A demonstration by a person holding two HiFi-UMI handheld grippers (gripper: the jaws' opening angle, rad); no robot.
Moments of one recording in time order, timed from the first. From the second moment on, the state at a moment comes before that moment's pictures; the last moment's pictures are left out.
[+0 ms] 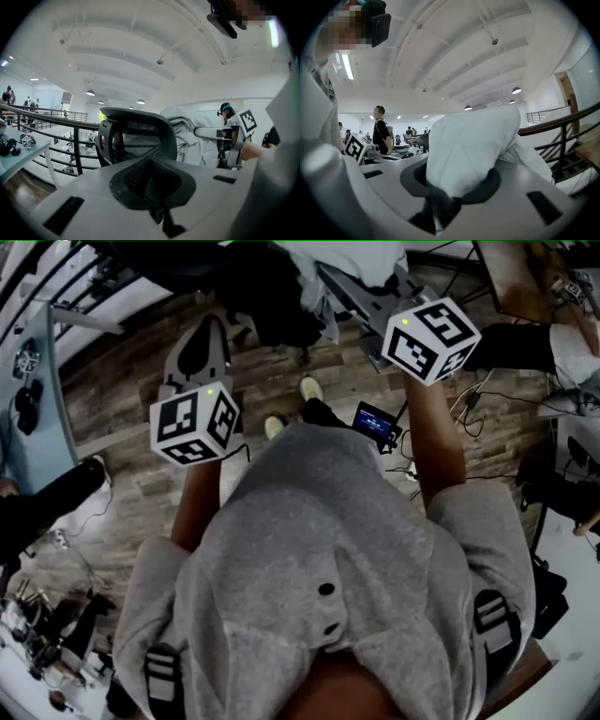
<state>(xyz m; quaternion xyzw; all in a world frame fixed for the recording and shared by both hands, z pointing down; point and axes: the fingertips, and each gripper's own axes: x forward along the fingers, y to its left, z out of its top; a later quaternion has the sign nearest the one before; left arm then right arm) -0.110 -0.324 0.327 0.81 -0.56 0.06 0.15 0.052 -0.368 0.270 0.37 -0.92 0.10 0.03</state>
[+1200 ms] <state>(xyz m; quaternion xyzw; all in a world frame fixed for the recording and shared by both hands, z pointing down) -0.159 -0.222 0.326 0.85 -0.51 0.04 0.14 0.014 -0.220 0.244 0.43 -0.89 0.10 -0.03</state>
